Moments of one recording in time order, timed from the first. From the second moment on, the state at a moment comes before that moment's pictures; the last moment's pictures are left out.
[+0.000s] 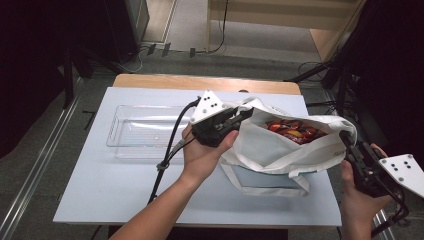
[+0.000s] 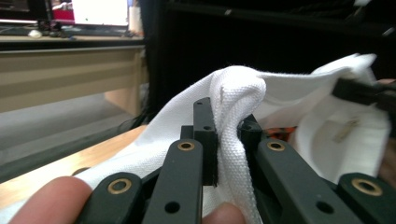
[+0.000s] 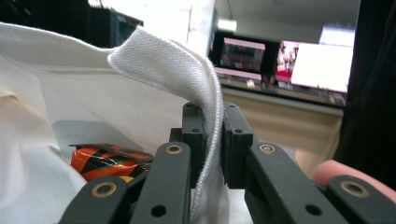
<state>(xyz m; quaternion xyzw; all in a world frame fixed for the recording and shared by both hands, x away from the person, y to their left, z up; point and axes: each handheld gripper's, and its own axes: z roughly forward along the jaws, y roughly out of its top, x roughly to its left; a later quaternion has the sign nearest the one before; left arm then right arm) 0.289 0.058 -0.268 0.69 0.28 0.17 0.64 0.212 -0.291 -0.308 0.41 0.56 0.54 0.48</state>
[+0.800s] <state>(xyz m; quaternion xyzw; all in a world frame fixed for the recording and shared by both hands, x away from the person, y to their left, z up) 0.315 0.049 -0.295 0.73 0.31 0.17 0.58 0.222 -0.290 -0.323 0.43 0.59 0.52 0.45</state>
